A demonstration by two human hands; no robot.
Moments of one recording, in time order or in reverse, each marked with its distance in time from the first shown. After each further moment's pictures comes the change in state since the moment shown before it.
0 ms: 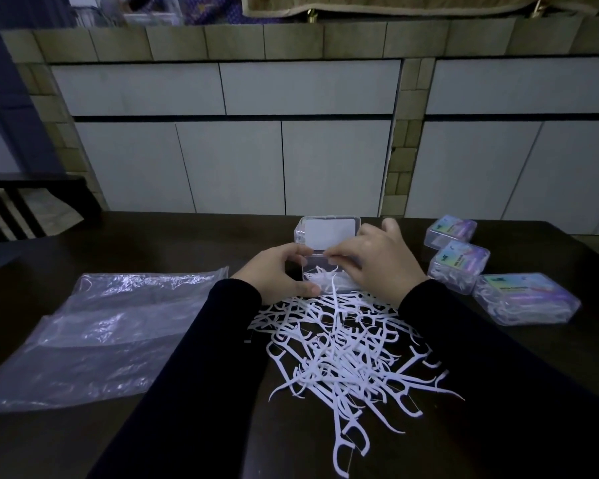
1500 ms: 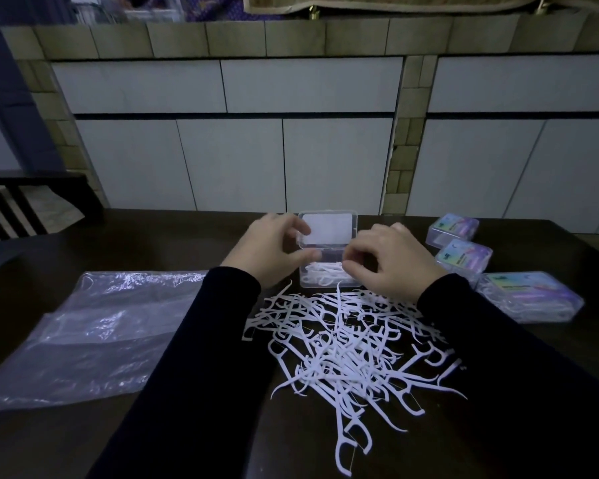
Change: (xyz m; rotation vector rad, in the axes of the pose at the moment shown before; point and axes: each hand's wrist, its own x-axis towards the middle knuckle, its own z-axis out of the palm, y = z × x) left_hand -0.015 0.025 -0.018 0.133 0.240 0.127; right_hand -0.005 0.005 -0.023 0.144 -0.222 0.048
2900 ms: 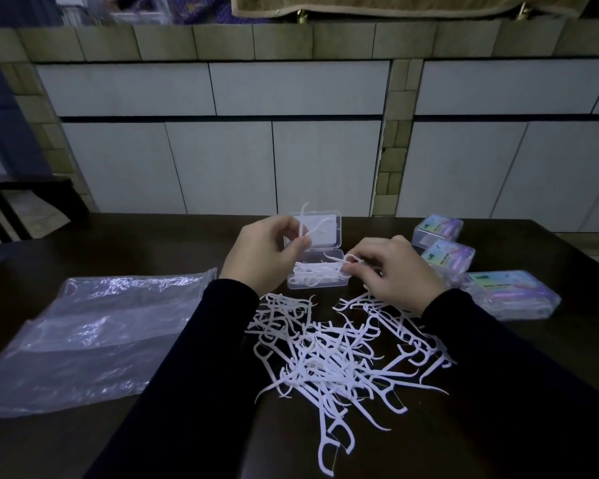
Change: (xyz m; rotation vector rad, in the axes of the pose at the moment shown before) left_hand -0.007 0.018 0.011 -0.182 0.225 0.055; right_hand -0.018 0.020 0.010 0.183 0.143 0.037
